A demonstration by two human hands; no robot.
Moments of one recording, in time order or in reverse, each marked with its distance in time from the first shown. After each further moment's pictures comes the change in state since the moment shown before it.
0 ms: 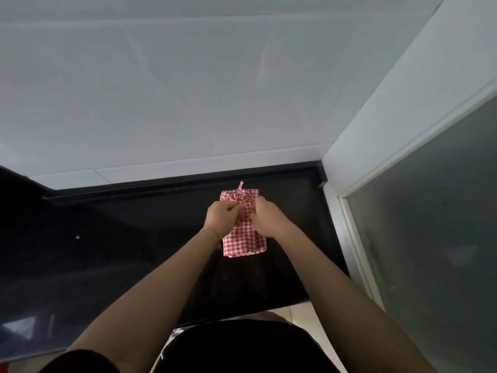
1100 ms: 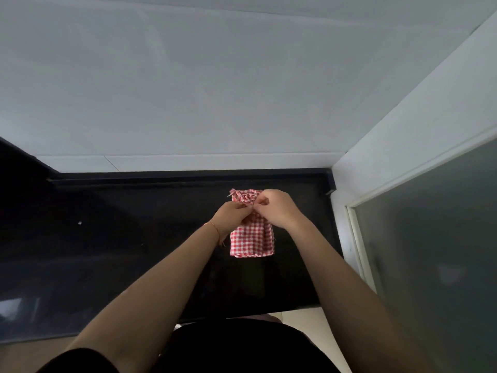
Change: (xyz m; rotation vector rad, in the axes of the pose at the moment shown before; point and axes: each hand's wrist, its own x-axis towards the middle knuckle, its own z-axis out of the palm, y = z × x) left_hand 0.004 -0.005 -0.007 -0.251 -0.218 -0.103; right_hand 0.017 -0.003 -0.017 -0.030 0.093 -0.117
